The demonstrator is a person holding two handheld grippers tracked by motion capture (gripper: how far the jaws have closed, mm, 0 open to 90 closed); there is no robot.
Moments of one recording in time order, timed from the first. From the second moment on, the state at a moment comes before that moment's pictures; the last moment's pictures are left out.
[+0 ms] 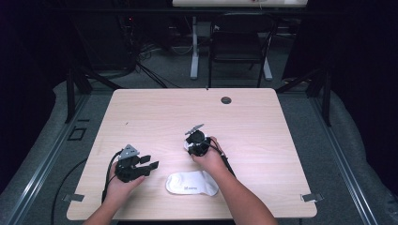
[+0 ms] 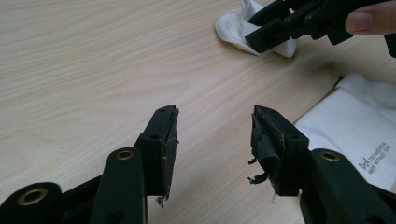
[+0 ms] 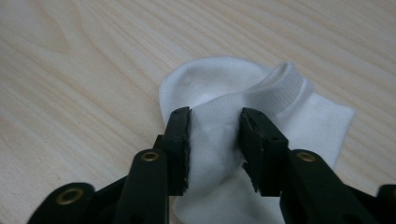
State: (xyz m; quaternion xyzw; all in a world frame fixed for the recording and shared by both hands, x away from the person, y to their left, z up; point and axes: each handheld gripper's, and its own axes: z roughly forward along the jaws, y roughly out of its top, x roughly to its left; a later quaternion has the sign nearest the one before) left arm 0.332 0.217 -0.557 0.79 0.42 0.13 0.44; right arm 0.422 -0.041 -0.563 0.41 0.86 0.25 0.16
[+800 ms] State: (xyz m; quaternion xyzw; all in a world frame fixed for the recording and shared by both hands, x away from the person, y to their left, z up) left arm 0.333 0.215 -0.559 0.78 0.43 0.13 0.43; right arm 0.379 -0.007 -0.561 0.35 0.88 0.30 0.10
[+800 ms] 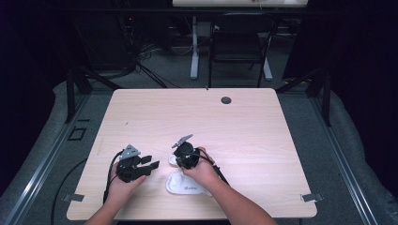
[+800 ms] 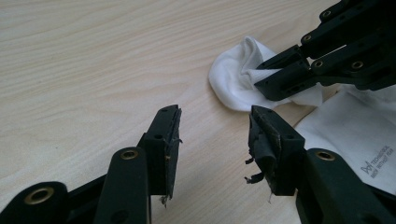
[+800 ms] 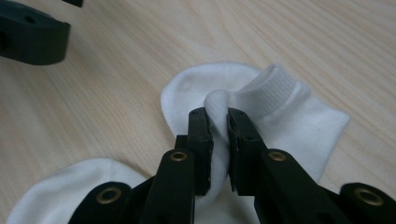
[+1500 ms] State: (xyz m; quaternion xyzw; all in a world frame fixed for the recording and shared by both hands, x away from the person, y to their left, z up) left arm 0.338 0.188 -0.572 0.81 0.40 0.12 0.41; right arm 0.369 -0.012 -0.549 0.34 0.87 0.33 0.08
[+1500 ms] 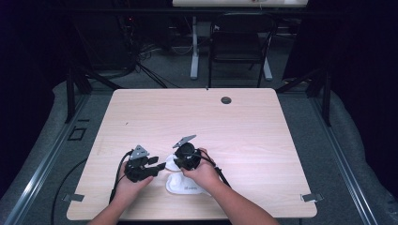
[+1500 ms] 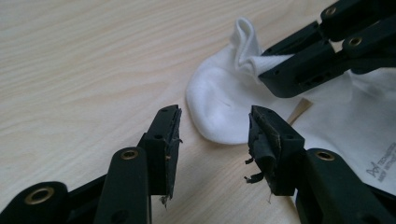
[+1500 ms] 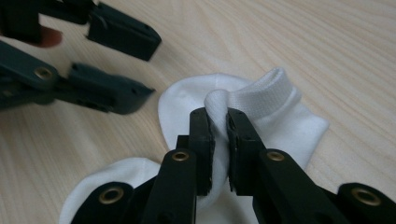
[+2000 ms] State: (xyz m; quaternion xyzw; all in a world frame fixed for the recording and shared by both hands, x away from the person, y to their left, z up) left arm 0.343 0.181 -0.584 0.82 0.40 0.12 0.39; right arm 0.366 -0.021 -0.541 0.34 0.87 0.35 0.08
